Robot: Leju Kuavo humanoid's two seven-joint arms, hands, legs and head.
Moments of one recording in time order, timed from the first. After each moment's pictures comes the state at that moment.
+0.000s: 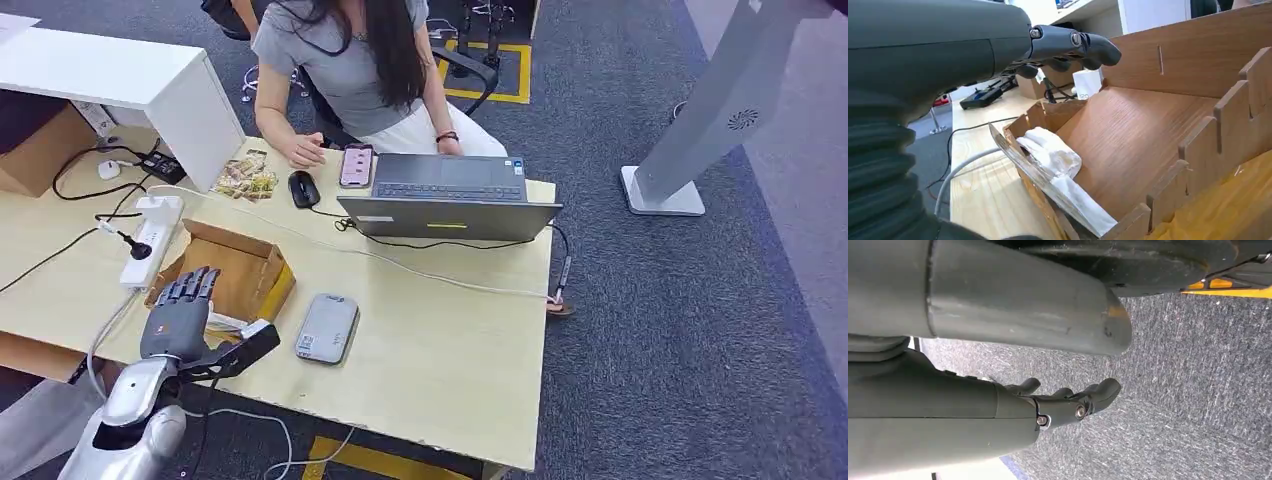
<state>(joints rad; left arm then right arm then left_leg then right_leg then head) -0.05 0.22 0.05 -1.38 -1.25 0.15 0.15 -0.06 0.08 1.55 -0.07 -1.25 -0.33 0.03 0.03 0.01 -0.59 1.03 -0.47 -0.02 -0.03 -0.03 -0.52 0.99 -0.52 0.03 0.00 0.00</state>
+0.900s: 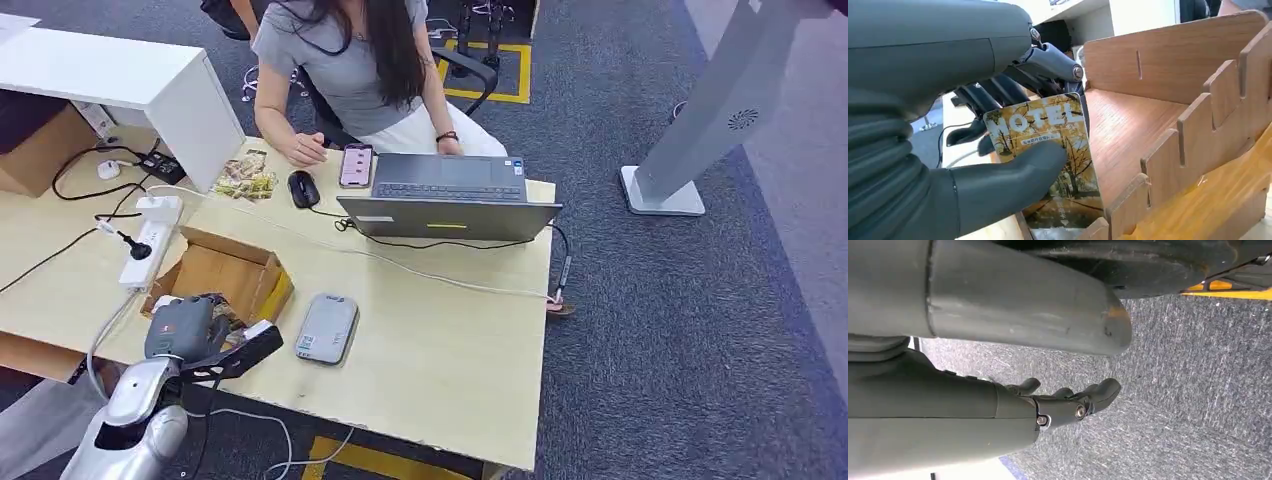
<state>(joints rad) -0.05 0.22 0.04 -1.38 -1.23 0.15 0.14 -0.06 0.08 1.55 -0.07 -1.25 -0.32 0.03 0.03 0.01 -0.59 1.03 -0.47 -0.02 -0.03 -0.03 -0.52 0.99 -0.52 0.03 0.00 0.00</state>
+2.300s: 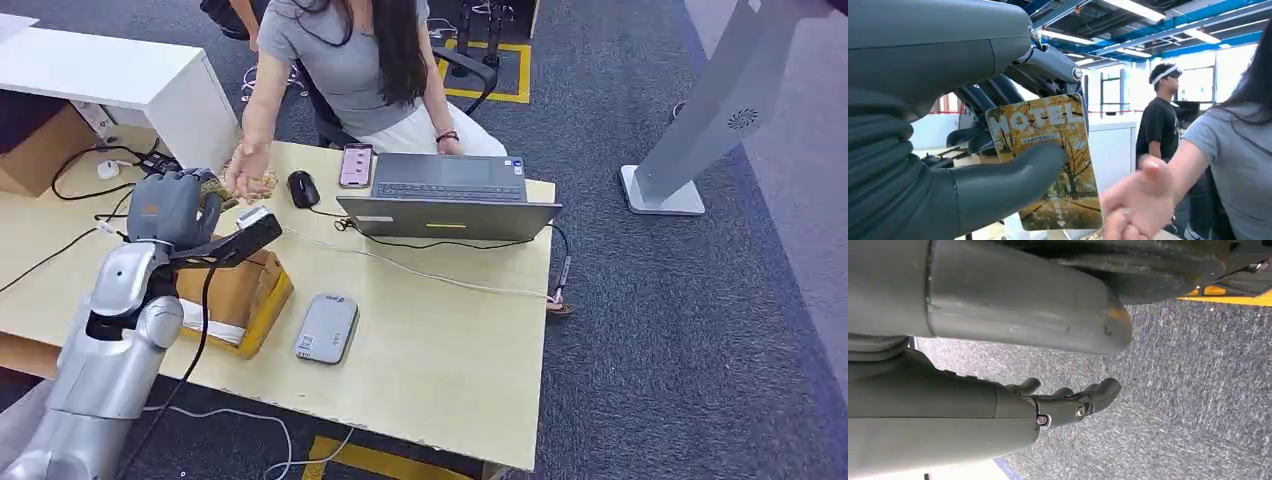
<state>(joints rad) -0.44 0.26 -0.05 -1.36 -1.23 0.13 0.13 -0.06 0.07 1.55 -0.08 -1.25 -0.31 0.01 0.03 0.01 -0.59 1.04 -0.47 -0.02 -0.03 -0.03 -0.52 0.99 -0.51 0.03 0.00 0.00</state>
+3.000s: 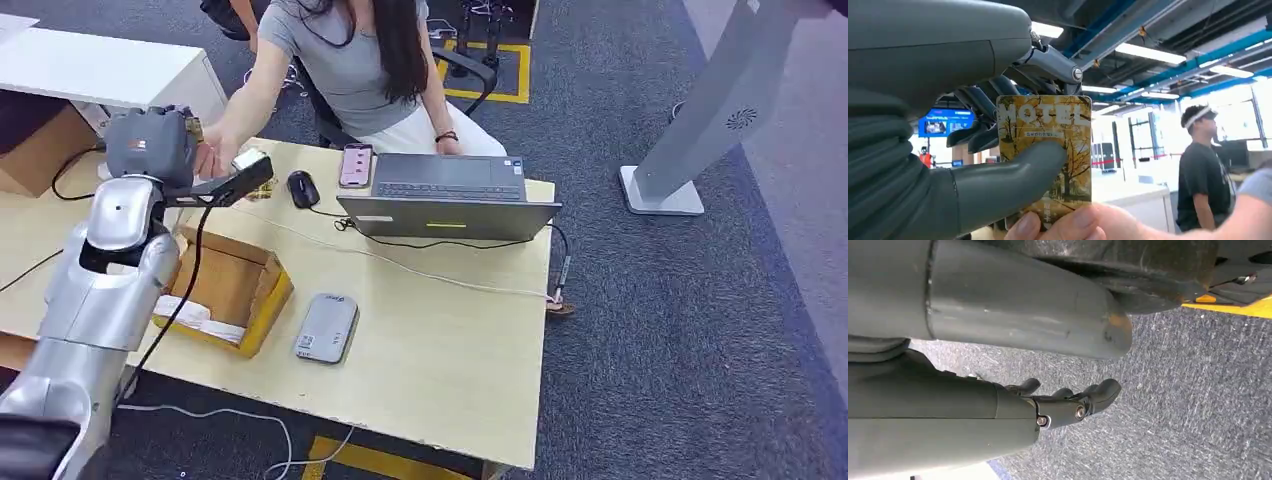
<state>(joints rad) -0.74 0.28 -0.13 -1.13 -1.43 0.14 0.25 -0.06 0.06 1.55 -0.09 -1.21 -0.27 0.00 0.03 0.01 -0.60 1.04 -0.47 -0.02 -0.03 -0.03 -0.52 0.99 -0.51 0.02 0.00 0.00</state>
